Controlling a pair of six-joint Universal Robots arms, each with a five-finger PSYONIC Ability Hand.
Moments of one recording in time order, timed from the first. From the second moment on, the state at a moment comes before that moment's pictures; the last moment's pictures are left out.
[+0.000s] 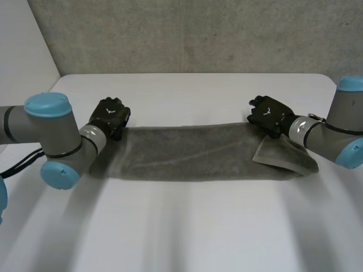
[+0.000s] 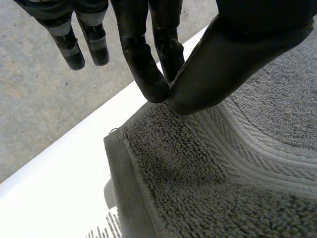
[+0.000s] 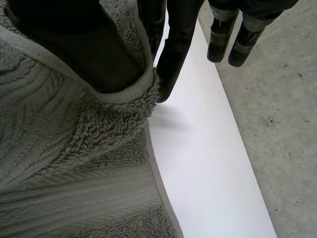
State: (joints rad) left arm 4.41 -2.38 -1.16 3.32 -1.40 3.52; right arm 1.71 -0.55 0.75 0.20 0.97 2.11; left_hand 1.25 1.34 0.22 0.23 1.14; right_hand 1.31 1.28 0.18 0.18 1.15
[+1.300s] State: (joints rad) left arm 4.40 -2.01 -1.53 3.38 -1.45 3.48; right arm 1.66 -0.86 1.07 -0.12 0.91 2.65; left_hand 0.27 0.24 0.22 0.23 0.05; right_hand 0.75 0.79 0.18 0.18 0.60
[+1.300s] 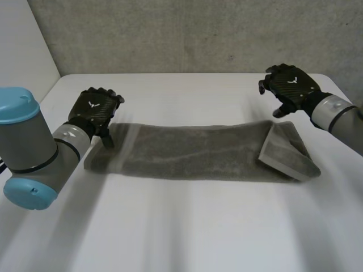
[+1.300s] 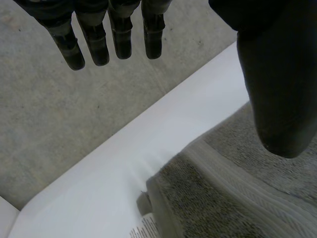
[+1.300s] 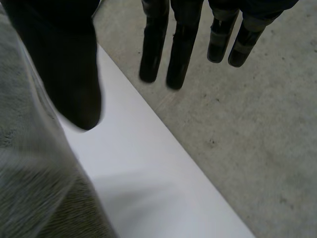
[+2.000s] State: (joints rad) left arm 4.40 -2.00 -1.58 3.38 -1.45 3.38; right arm 1.69 -1.07 1.57 0.01 1.06 2.62; left_hand 0.27 0.24 0.22 0.23 0.05; right_hand 0.23 0.25 0.18 0.18 0.06
